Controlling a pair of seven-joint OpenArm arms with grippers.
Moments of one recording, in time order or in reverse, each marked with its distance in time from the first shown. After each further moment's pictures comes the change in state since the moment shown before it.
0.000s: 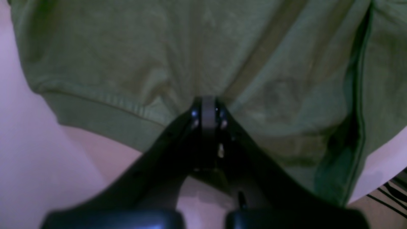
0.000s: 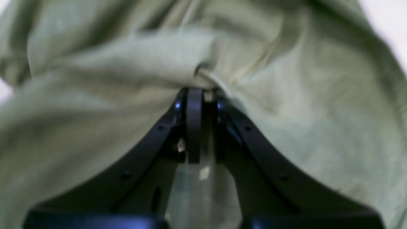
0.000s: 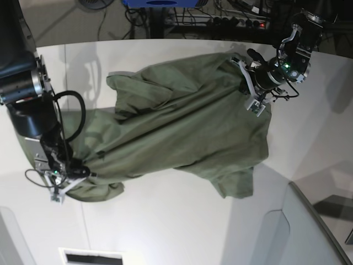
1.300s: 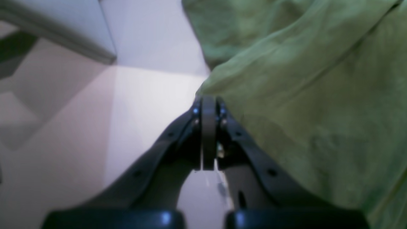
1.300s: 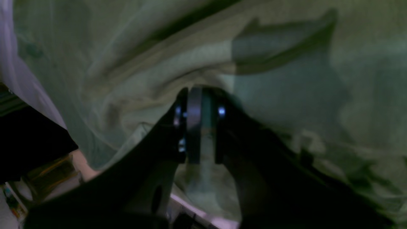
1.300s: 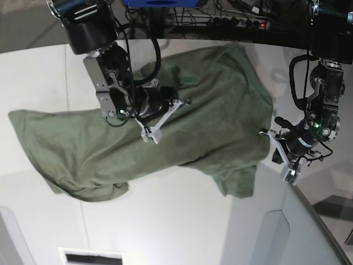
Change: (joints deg) left arm -17.6 -1.1 -10.1 -0.5 0.8 -0.1 4.5; right arm -31.6 -16.0 0.7 42.4 0.6 4.7 -35.3
